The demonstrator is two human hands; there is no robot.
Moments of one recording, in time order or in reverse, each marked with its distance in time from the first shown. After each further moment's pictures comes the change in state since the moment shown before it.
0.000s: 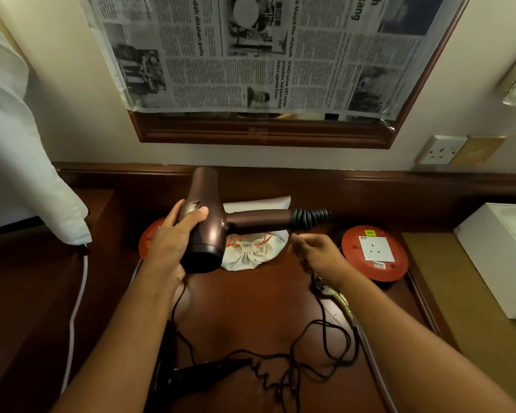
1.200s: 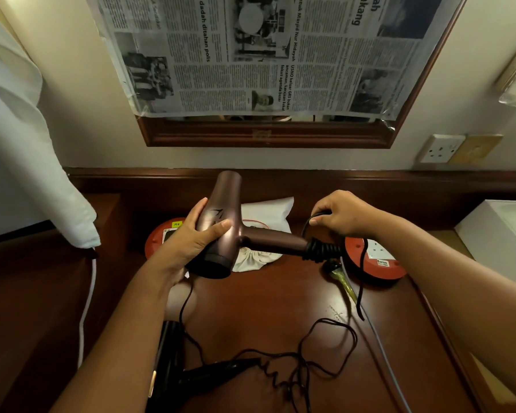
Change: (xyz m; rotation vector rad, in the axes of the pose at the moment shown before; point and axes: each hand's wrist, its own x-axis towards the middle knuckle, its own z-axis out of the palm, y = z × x) left_hand -0.005 0.012 -0.009 0.310 -0.332 -0.046; right_hand 0.017 -0.087 -0.047 -1.016 -0.151 -0.173
